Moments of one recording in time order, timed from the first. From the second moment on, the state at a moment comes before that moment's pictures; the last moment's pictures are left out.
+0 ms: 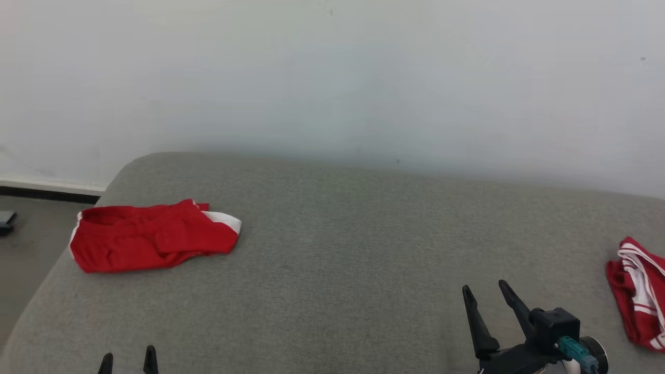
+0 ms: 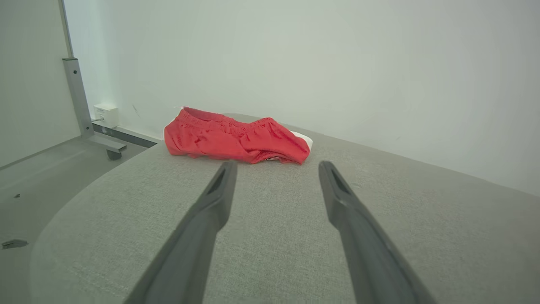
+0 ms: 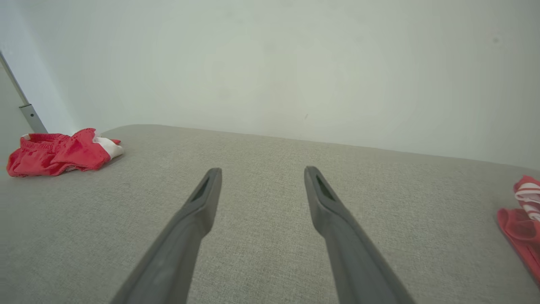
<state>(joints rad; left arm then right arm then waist) 0.18 0.06 0.13 0.10 -0.22 -0.11 -0.26 -0.14 -0.10 0.13 0.44 0.18 0.13 -0.21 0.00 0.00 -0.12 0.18</state>
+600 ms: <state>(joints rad) 0.21 0.10 0.16 0.08 -0.23 -0.10 -0.26 -0.14 -0.08 0.16 0.49 0.19 0.13 -0.24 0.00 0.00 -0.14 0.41</state>
